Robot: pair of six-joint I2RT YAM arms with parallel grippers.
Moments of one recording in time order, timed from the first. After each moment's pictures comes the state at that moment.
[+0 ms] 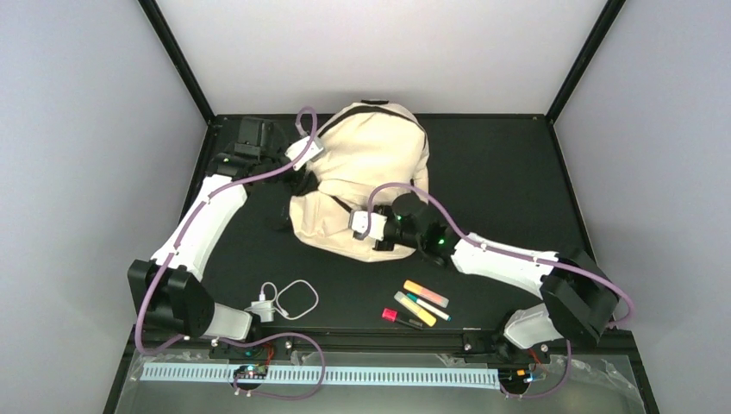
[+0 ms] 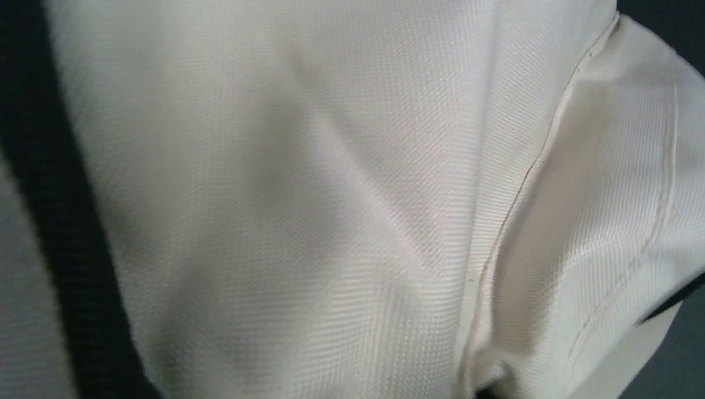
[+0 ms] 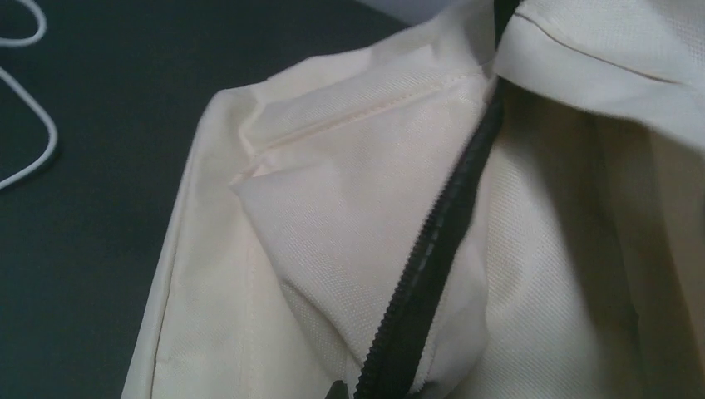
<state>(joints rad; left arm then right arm) -0.23 1.41 1.33 -0.69 0.49 0.61 0.86 1.41 0.81 0.16 -0.17 -0.65</state>
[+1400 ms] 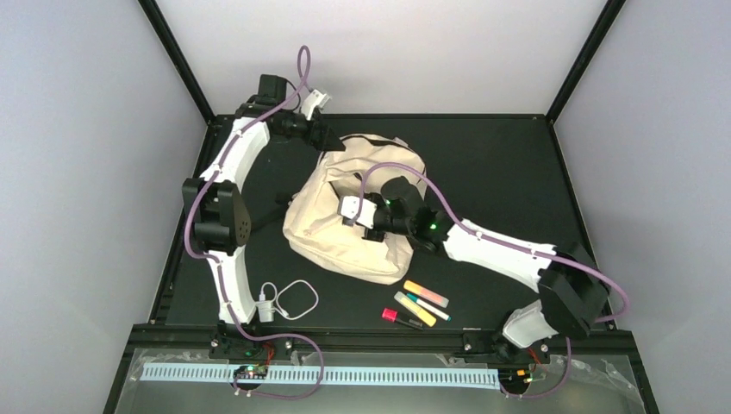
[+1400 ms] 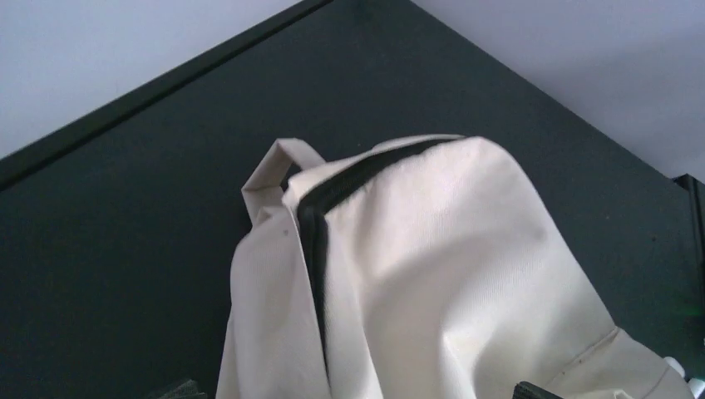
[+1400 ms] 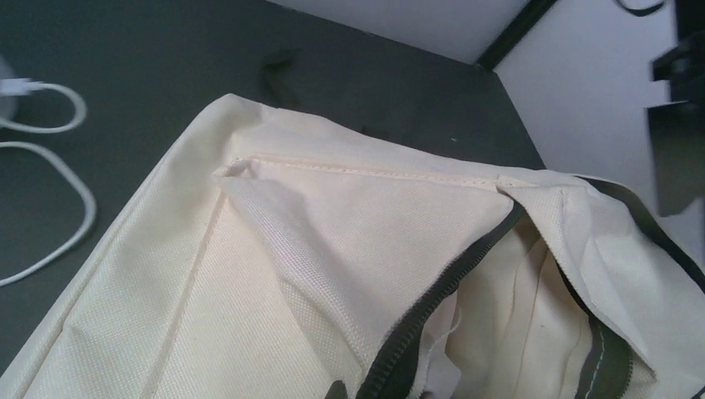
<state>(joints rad) -0.14 2.04 1.87 -0.71 0.89 0.36 0.90 1.51 1.02 0.01 -0.18 -0.58</state>
